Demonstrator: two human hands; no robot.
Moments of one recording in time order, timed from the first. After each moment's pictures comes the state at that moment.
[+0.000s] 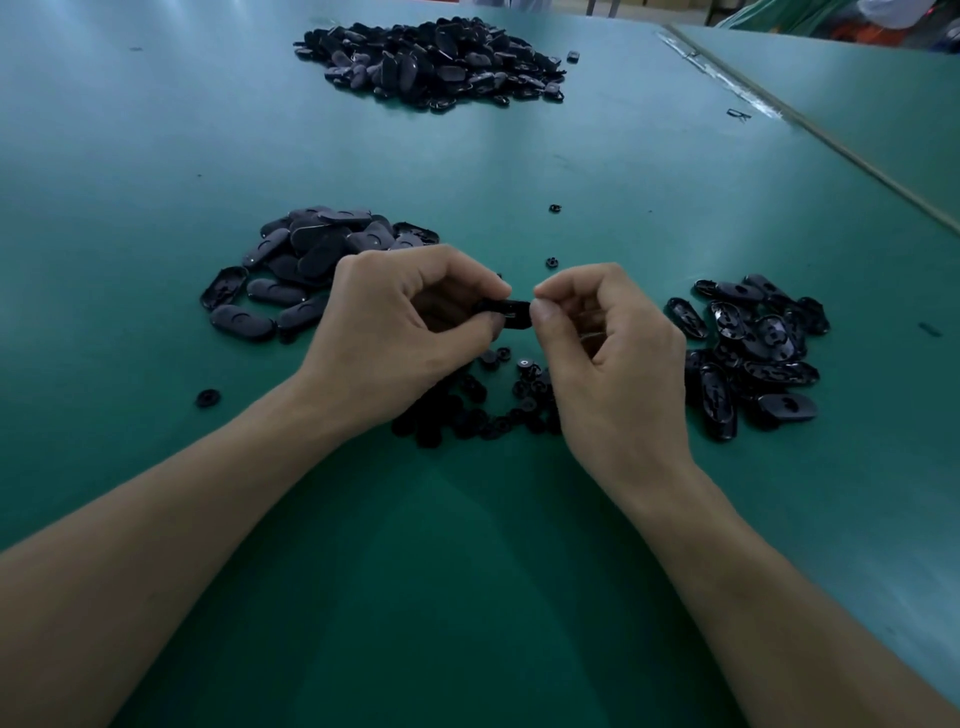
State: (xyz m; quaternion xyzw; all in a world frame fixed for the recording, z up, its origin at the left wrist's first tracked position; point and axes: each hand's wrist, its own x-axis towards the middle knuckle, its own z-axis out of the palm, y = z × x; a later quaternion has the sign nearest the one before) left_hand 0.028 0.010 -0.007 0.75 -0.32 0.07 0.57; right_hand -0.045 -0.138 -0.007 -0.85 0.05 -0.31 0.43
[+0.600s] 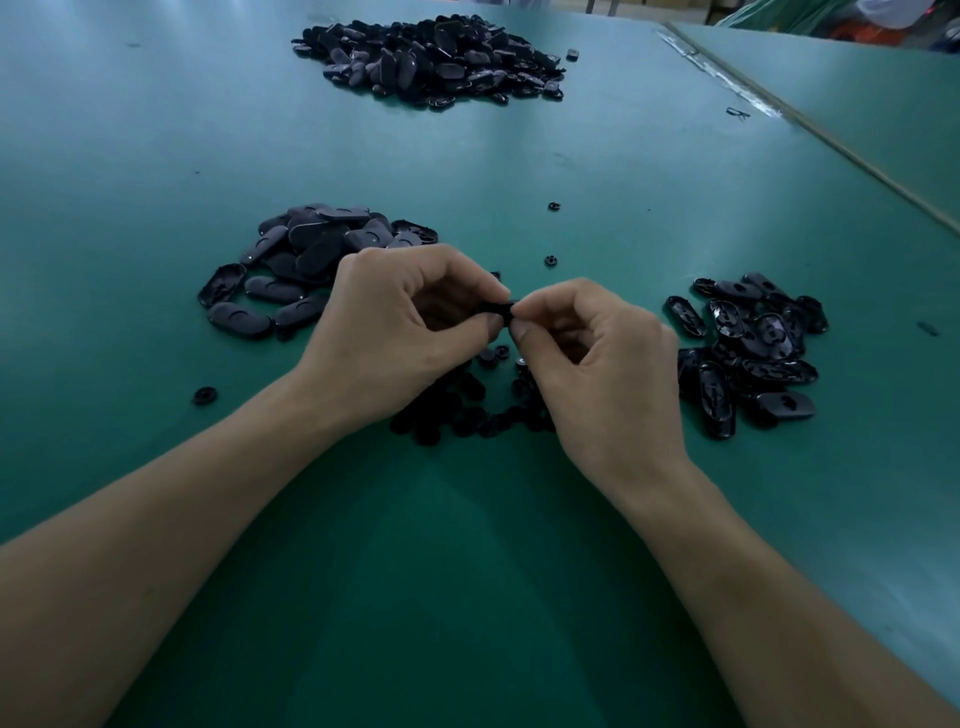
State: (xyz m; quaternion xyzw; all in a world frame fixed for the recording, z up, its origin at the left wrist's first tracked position) left_hand 0.031 0.010 -0.008 0.76 -0.33 0.05 0.56; right_hand -0.043 -0.138 -0.011 -0.85 0.04 -0.28 0.45
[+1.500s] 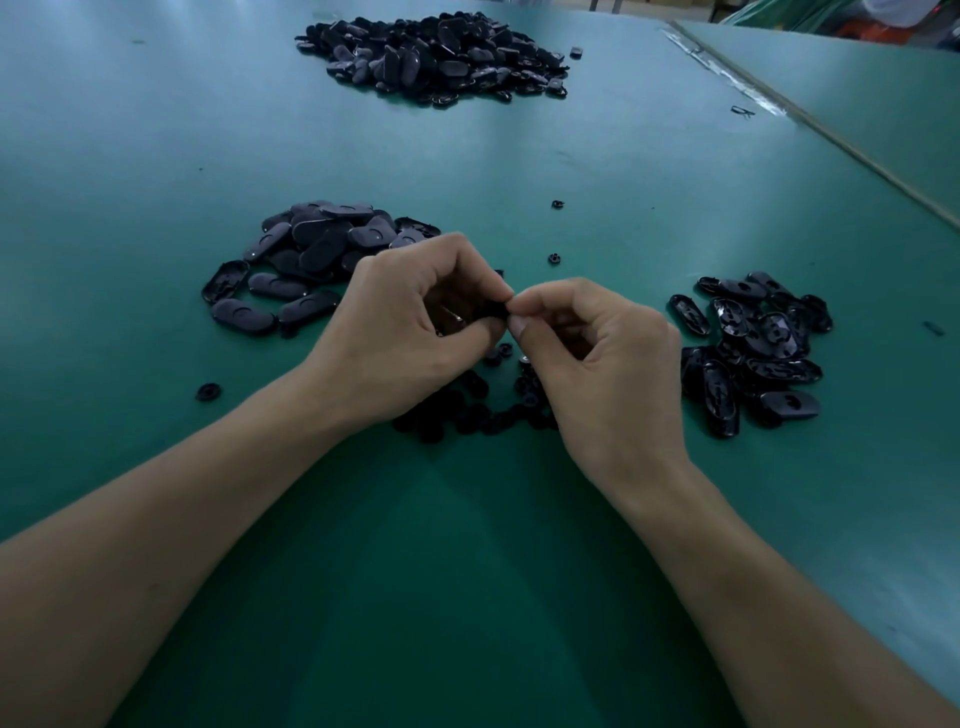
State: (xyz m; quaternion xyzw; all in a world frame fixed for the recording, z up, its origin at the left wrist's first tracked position) left_hand 0.031 0.010 -0.009 0.75 -0.36 0.03 0.56; right_hand -0.044 -0.136 -0.011 -0.84 0.03 -0.29 0.46
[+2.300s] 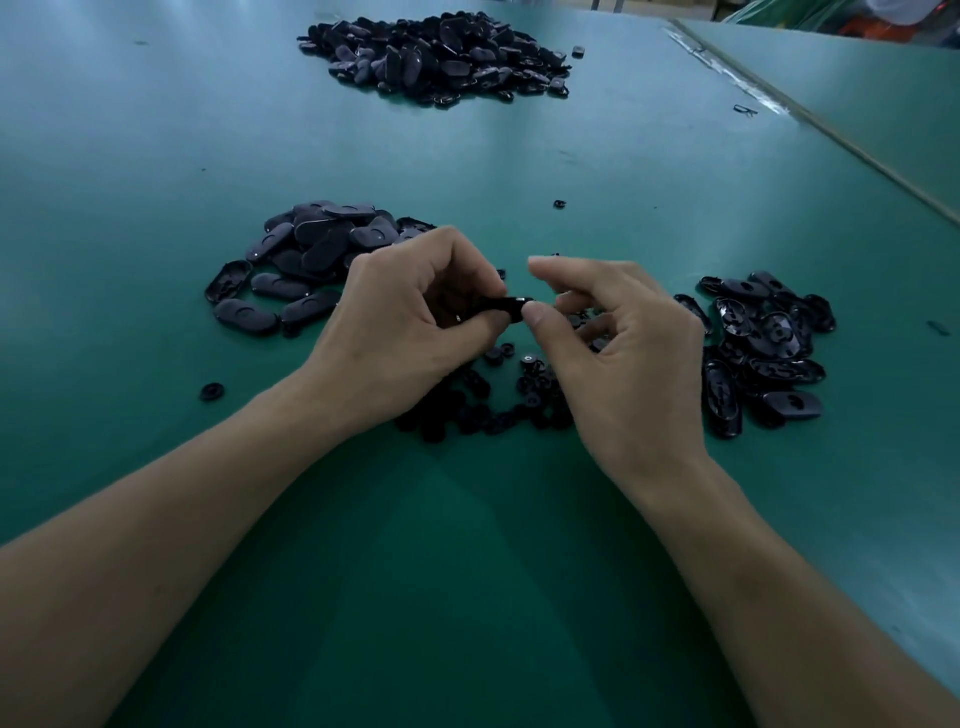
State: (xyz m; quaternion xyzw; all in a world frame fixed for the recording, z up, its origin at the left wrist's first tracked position) left_hand 0.032 0.010 -0.011 0.76 -0.34 0.07 0.55; right_hand -0.044 -0.142 -0.005 -0.85 0.02 -0.33 0.40
